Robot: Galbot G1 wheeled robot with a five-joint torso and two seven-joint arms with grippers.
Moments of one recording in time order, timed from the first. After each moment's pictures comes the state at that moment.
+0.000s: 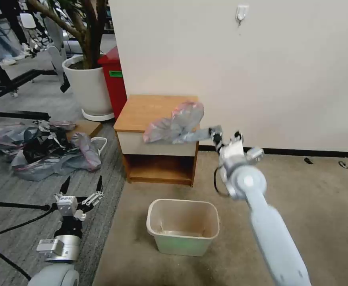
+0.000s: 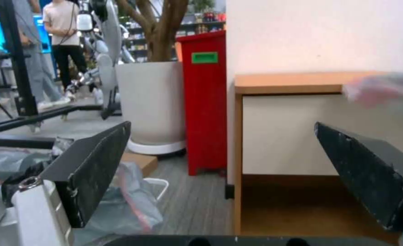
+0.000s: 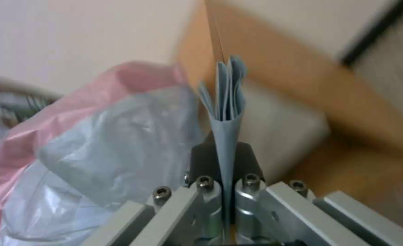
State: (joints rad) left arm 1.67 -1.33 -0.72 -2.05 -0.27 -0.25 0.00; right arm -1.09 1.37 0.24 2.00 1.33 -0.15 0.55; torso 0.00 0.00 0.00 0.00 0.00
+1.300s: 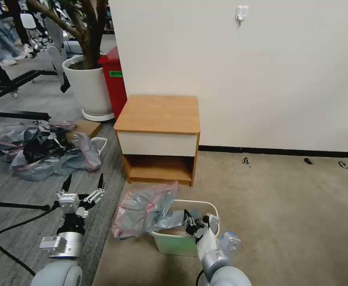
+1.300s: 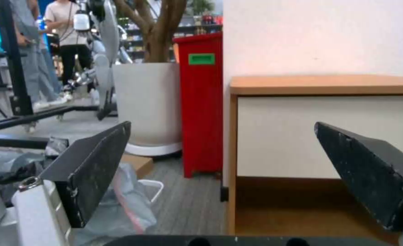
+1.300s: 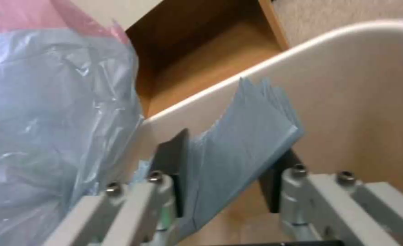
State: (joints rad) left arm 1.64 -1.34 -0.69 -2.02 -0.26 -0.26 0.00; right arm -1.48 1.24 -0.05 2.05 0.77 -0.09 0.55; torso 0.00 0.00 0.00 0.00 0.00
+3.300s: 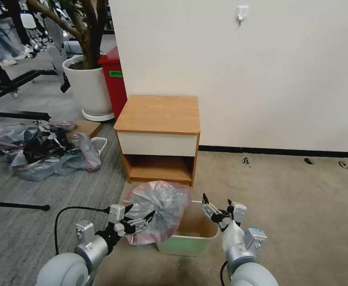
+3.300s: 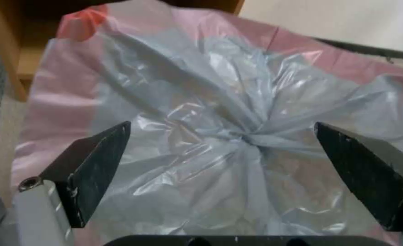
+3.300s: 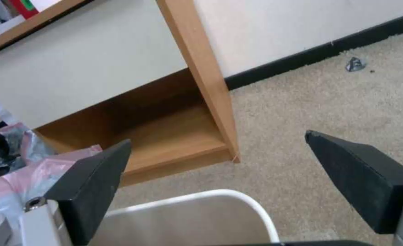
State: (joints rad) left arm 1.63 -1.10 -0.52 -2.11 -0.62 0.44 0.21; right arm -1.53 1.18 0.08 2.15 0.58 -0.07 0.58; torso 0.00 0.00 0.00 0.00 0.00
